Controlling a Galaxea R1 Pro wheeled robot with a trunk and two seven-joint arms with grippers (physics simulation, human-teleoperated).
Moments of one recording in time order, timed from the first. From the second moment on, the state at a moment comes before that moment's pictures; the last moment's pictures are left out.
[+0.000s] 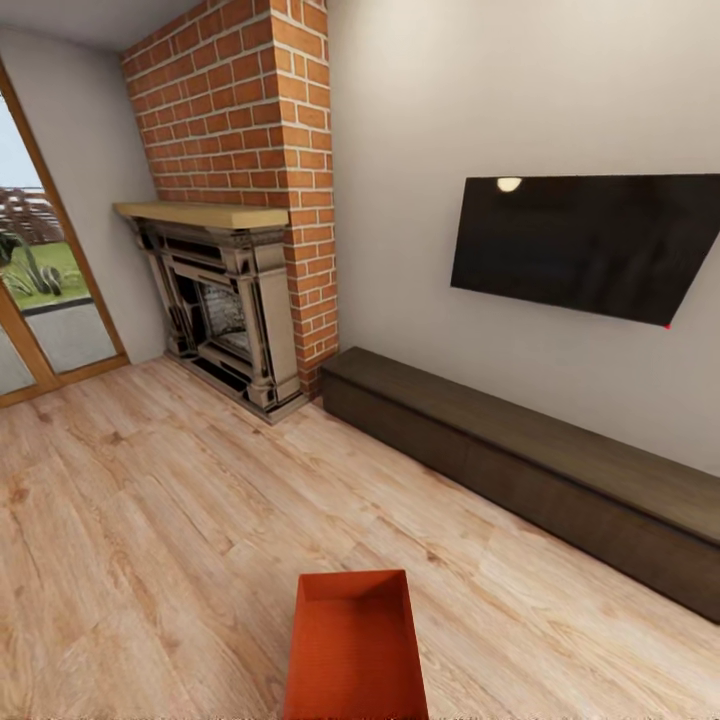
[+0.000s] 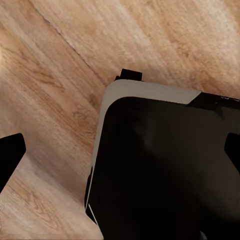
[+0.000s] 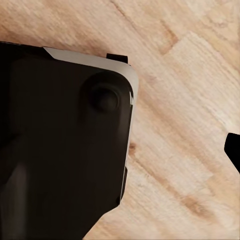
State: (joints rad) left arm -0.20 0.01 -0.27 -0.01 0.47 -0.07 0.07; right arm -0.12 -0.04 0.05 0.03 0.08 -0.19 -0.01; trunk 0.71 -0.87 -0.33
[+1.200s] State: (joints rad) left arm -0.20 0.01 -0.27 -0.01 0.48 -0.07 0.07; right arm -0.12 -0.04 0.05 0.02 0.08 -0.19 -0.01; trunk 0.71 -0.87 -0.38
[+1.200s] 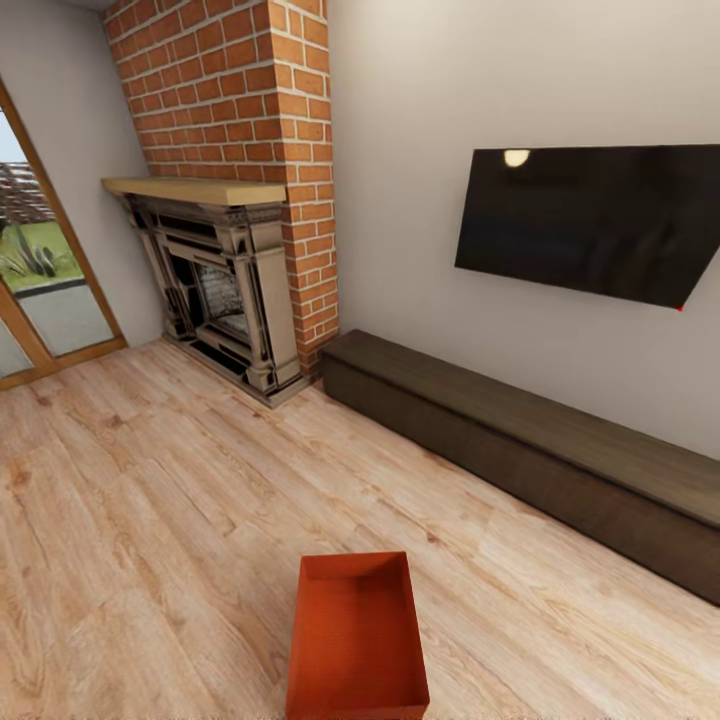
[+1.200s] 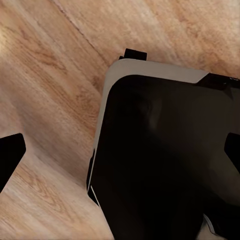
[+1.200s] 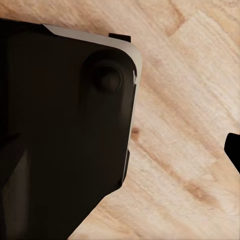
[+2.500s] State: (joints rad) left arm -0.20 0.01 -0.27 -0.01 0.48 -0.07 0.07; right arm -0.12 -0.04 0.05 0.02 0.08 -0.19 -0.01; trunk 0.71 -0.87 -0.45
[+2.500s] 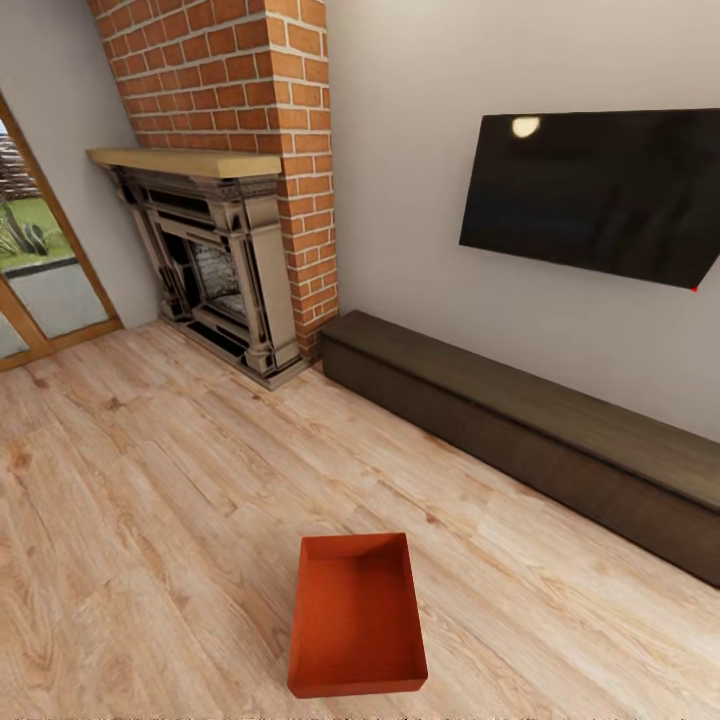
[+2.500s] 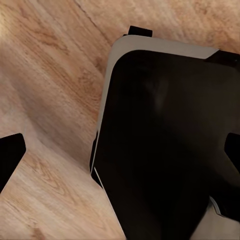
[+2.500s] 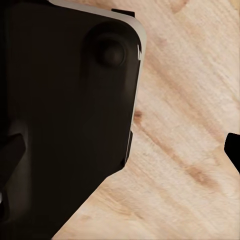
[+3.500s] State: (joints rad) left arm -0.20 0.01 -0.27 -0.01 0.48 -0.07 0.07; right arm -0.12 -0.04 0.05 0.02 0.08 -0.20 -0.01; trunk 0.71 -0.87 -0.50
